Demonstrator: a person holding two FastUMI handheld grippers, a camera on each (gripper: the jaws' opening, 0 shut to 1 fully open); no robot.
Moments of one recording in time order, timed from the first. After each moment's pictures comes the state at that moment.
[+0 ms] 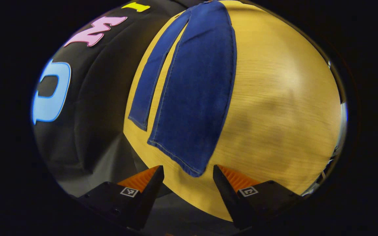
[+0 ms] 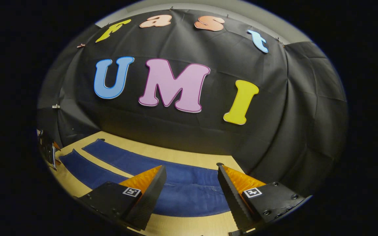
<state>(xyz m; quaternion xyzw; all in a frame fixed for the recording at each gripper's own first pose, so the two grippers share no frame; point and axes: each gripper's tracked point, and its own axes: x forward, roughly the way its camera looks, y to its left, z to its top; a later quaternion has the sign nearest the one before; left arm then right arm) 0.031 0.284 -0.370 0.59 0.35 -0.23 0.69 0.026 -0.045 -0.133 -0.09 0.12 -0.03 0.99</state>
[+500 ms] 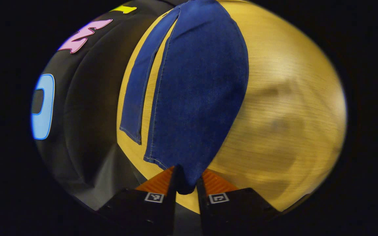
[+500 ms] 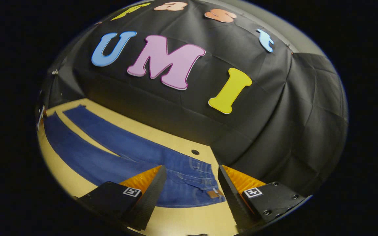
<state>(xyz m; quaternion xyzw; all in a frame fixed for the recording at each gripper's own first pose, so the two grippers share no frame) 0.052 0.271 -0.393 0.59 0.38 -0.26 0.66 0.027 -0.154 -0.191 -0.23 0.17 -0.07 0.96</state>
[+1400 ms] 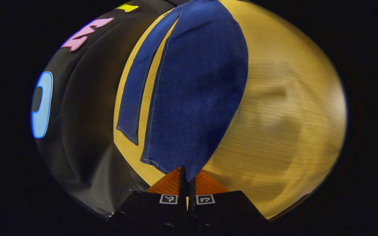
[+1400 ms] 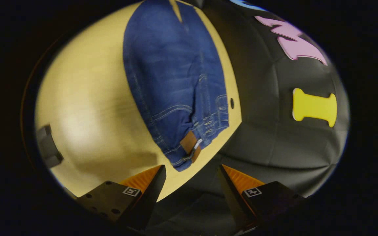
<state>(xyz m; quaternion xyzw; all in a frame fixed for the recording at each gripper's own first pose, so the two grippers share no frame) 0.054 0.268 -0.393 0.59 0.38 -0.26 0.67 0.032 -0.332 -0.368 -0.61 0.37 0.19 0.67</state>
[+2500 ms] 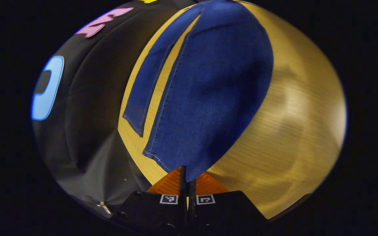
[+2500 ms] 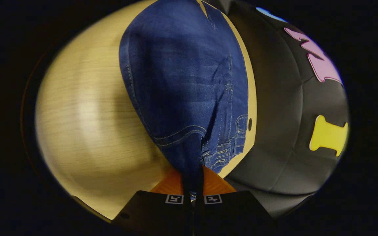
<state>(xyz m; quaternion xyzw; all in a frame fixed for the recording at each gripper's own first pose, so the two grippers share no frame) 0.063 0.272 -0.392 0.51 0.41 -0.19 0.73 0.071 -0.304 -0.408 -0.63 0.35 0.28 0.64</state>
